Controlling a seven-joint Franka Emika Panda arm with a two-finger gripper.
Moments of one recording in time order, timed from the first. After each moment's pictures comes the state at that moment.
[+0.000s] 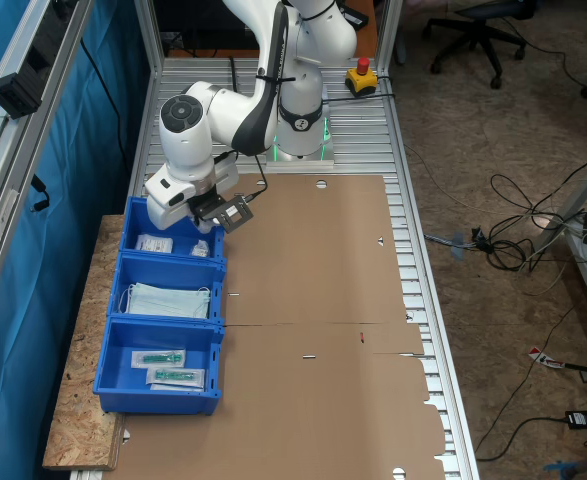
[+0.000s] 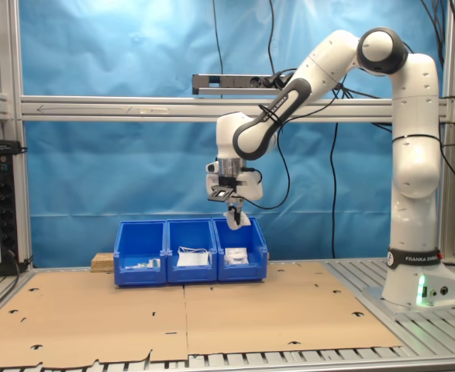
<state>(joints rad) -0.43 0.05 -0.07 -2.33 -0.09 2.35 -0.35</state>
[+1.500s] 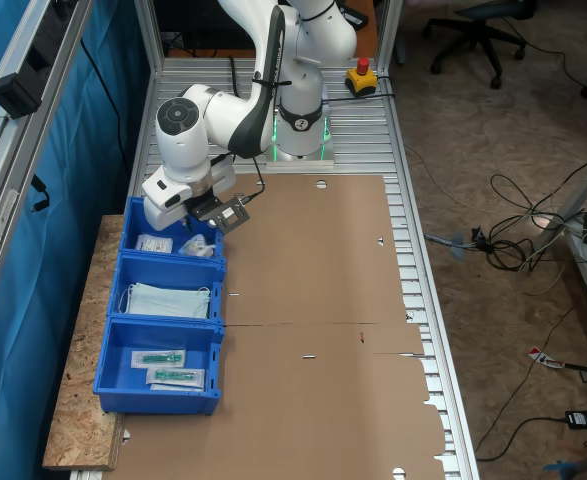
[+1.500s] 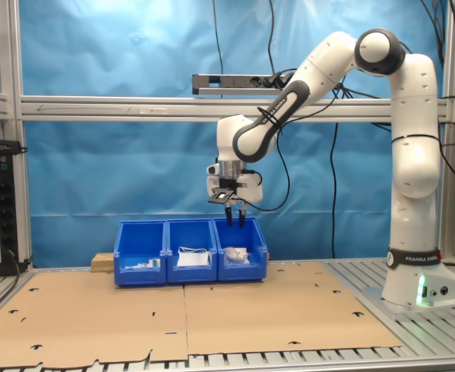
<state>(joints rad) -0.43 0.06 -0.08 -2.33 -0.09 2.36 -0.35</state>
